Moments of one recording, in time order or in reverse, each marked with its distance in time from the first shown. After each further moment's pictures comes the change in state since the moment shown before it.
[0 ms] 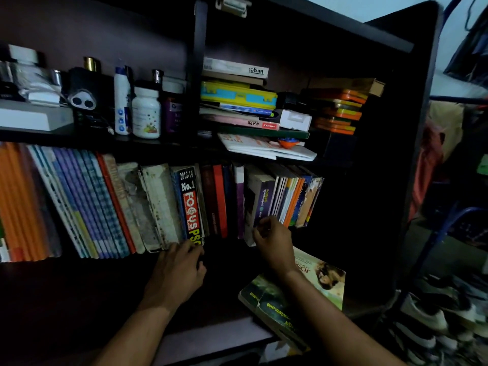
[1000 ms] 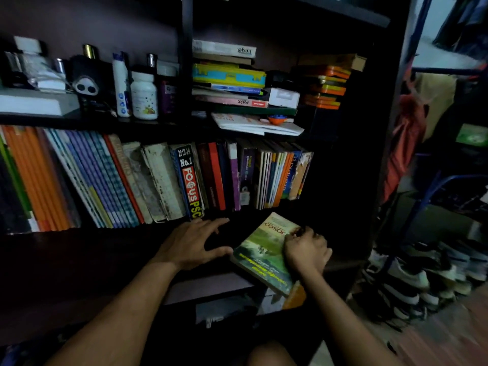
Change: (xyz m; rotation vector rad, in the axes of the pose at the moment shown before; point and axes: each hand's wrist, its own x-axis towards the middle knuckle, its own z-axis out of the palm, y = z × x) left_hand -0.013 0.021 -0.046 -0.197 -0.215 0.293; right_hand -0.088 0.025 -0.066 -0.436 0.002 0.609
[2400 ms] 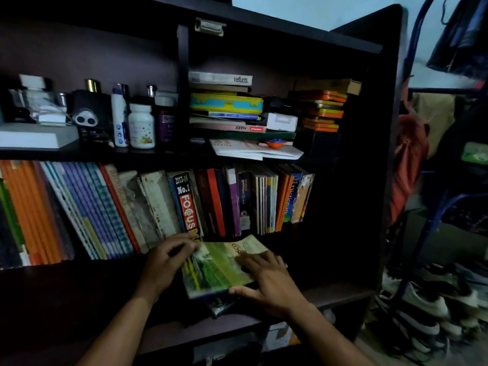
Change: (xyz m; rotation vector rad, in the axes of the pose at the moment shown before) left_hand -0.006 -0.019 -0.013 -0.929 0.417 -0.302; right_hand -0.019 -0.034 0.007 -0.192 -0.240 -1.042
